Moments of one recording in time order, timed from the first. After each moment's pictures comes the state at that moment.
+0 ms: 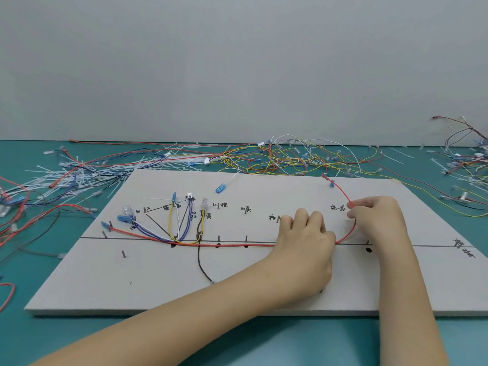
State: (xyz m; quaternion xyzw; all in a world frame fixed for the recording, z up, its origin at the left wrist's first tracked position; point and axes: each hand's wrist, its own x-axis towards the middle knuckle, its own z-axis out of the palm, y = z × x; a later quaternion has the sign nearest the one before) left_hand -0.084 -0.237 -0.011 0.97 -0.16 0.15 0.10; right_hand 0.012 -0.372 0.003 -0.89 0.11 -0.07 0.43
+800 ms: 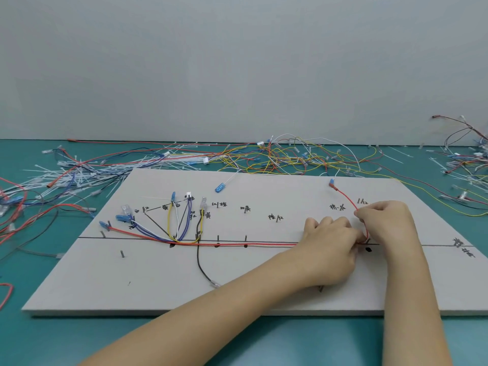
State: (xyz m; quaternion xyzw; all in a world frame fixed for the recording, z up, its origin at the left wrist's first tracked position) left_hand -0.055 -0.264 -0.011 0.95 -0.21 0.03 0.24; right_hand 0.015 -0.387 -0.005 -0.89 0.14 -0.09 0.42
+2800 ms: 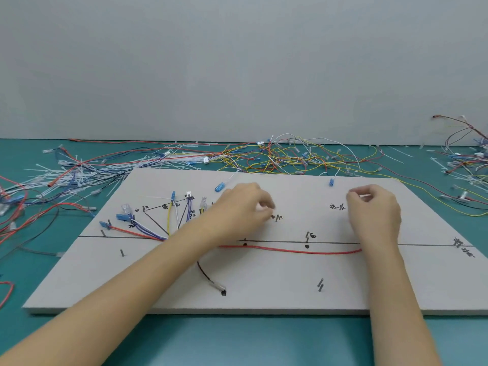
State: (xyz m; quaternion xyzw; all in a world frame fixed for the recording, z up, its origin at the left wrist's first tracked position) left_hand -0.053 -0.134 0.010 0.96 -0.10 0.07 0.23; right_hand 0.008 -0.357 0.000 -0.86 0.11 -0.21 0.44
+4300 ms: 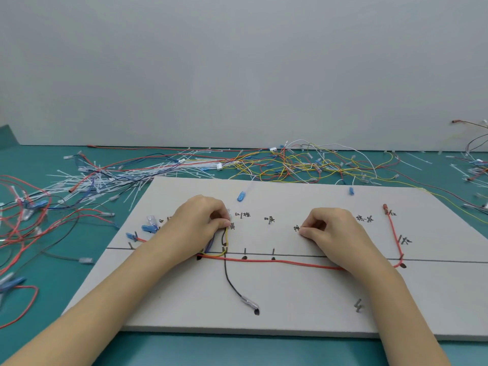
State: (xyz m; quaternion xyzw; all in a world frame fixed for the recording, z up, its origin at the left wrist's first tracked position) left_hand -0.086 -0.050 -0.011 0.96 -0.02 0.14 0.25; right_hand -0.018 -0.315 -0.006 -0.93 -0.21 -0.02 0.31
